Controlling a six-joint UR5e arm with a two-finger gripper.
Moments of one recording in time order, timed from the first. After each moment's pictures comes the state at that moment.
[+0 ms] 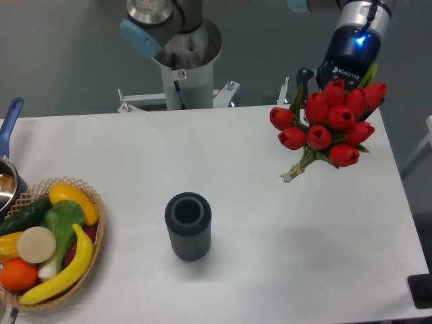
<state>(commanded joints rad) 2.97 -1.68 -1.74 -0.79 0.41 0.94</state>
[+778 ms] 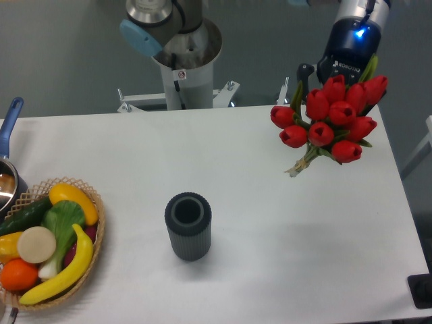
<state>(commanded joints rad) 2.97 -1.62 -1.73 -0.80 0.63 0.93</state>
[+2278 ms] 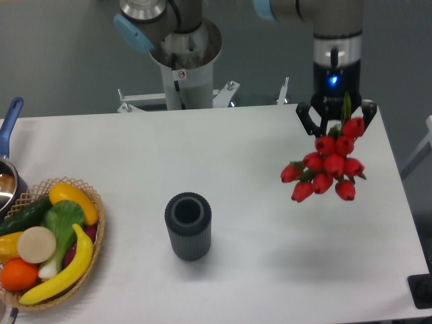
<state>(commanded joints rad) 2.78 -1.76 -1.74 -0.80 1.45 1.11</state>
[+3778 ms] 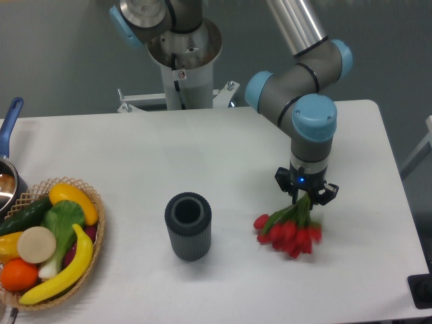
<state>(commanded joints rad) 2.66 -2.03 -1.73 -0.79 1.58 1.14</state>
